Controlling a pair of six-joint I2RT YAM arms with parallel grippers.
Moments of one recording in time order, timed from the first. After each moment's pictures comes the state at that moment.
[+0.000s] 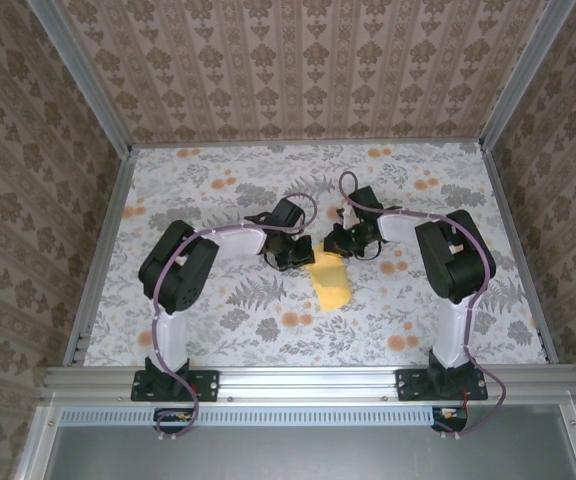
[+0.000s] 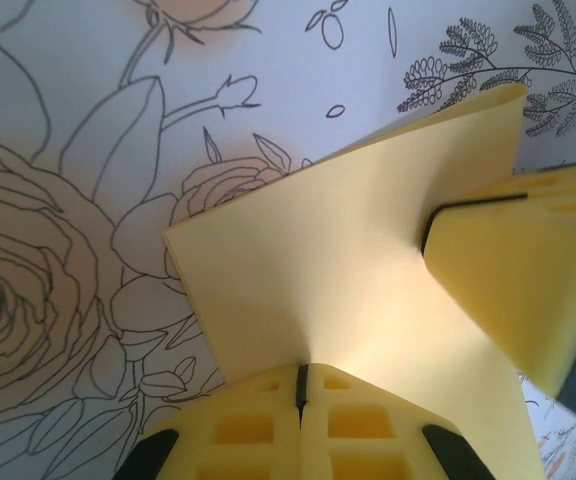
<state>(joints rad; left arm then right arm) -0.72 1.99 1.21 -0.33 0.40 -0.82 0.32 1.98 1.15 -0.32 -0.55 0.56</state>
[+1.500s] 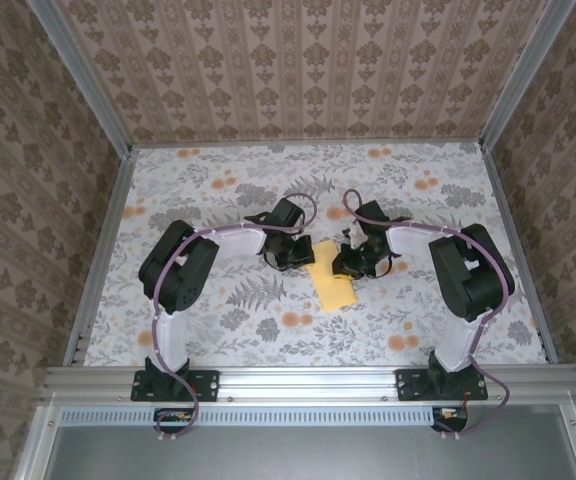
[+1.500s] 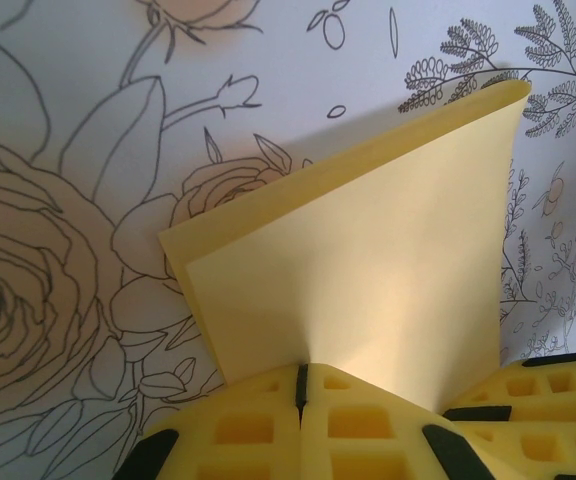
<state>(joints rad) -0.72 2.00 1.21 -0.33 0.40 -0.83 0.34 1.81 0.98 -0.49 -0.56 0.48</state>
